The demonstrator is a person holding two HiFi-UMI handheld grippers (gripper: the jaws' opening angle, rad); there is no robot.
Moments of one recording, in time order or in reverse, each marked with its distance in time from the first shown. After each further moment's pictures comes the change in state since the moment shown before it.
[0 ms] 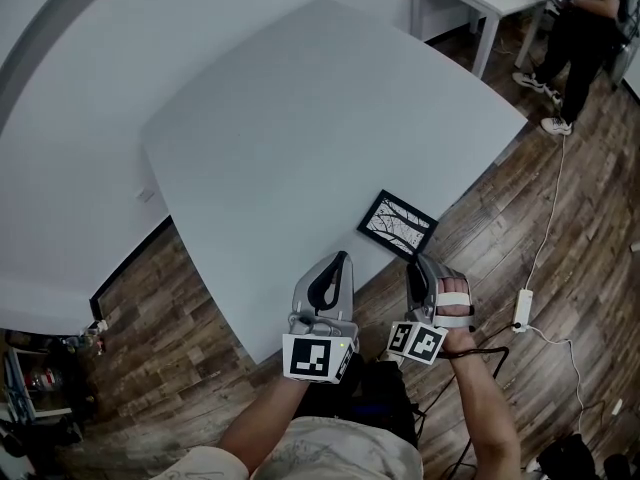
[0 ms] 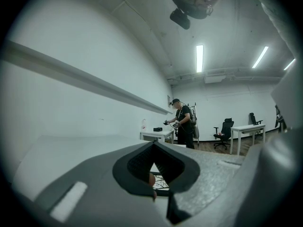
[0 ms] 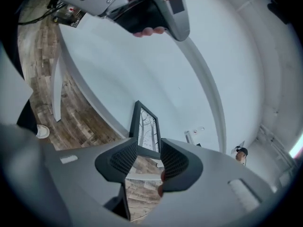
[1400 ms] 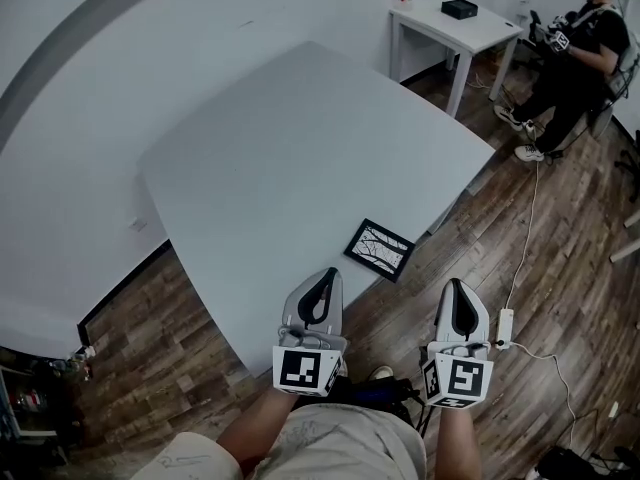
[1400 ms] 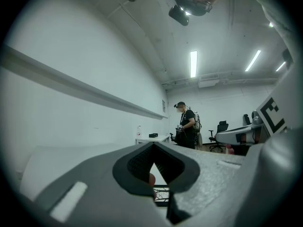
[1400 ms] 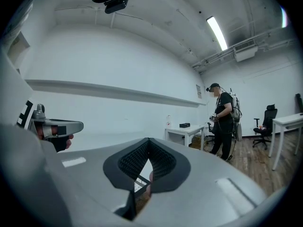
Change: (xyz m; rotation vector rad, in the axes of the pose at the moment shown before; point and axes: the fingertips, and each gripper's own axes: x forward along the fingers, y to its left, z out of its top) left arm -0.017 -0.015 0.063 0.030 -0.052 -0.055; right arm -0.144 -0.169 0.000 1.123 -0.307 -0.257
